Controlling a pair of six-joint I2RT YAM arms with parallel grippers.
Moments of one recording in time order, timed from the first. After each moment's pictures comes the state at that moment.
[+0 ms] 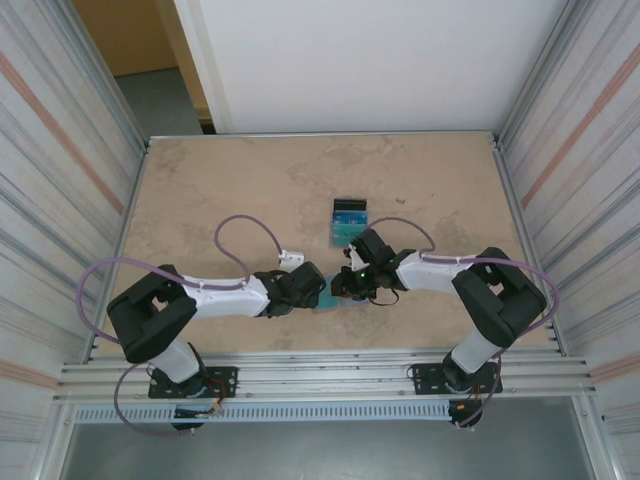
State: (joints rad) left arm -0.99 1.59 0.73 -0.32 -0.47 -0.76; right arm 0.70 1.61 0.72 -0.15 -0.46 0.78
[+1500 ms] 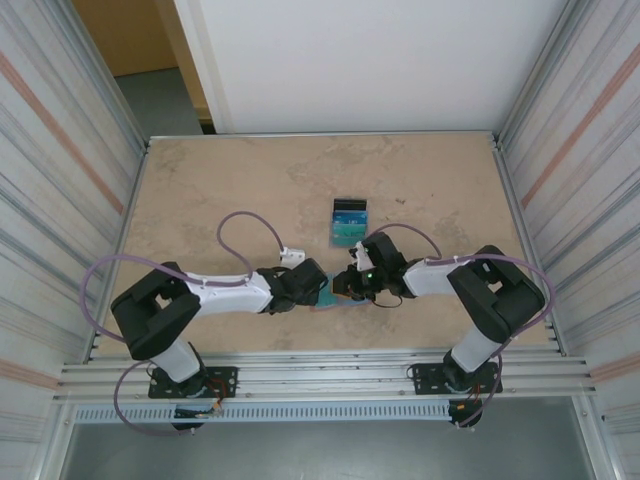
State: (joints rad) left arm -0.98 1.62 0.77 -0.35 -0.48 -0.74; right arm 0.64 1.64 0.58 0.18 -0.62 0.88
